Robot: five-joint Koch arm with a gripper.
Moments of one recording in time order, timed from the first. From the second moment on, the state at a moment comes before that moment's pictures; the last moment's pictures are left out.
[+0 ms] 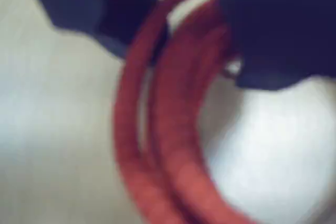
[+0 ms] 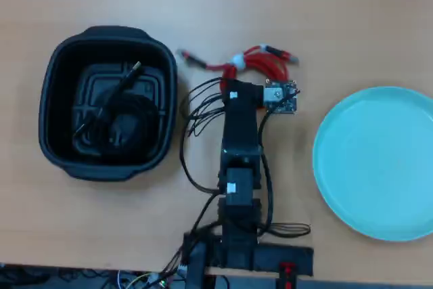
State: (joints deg) arm 85.6 82.5 108.3 50.0 13.2
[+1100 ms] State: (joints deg) arm 84.2 102.2 105.8 85.9 13.1
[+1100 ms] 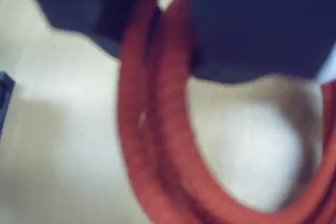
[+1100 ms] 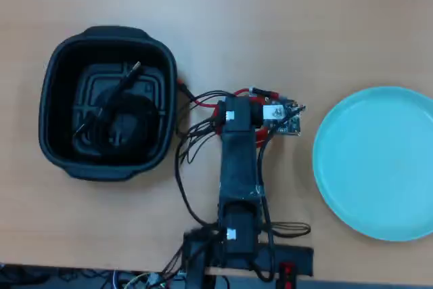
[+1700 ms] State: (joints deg) arm 98.1 109.9 105.9 72.7 4.2
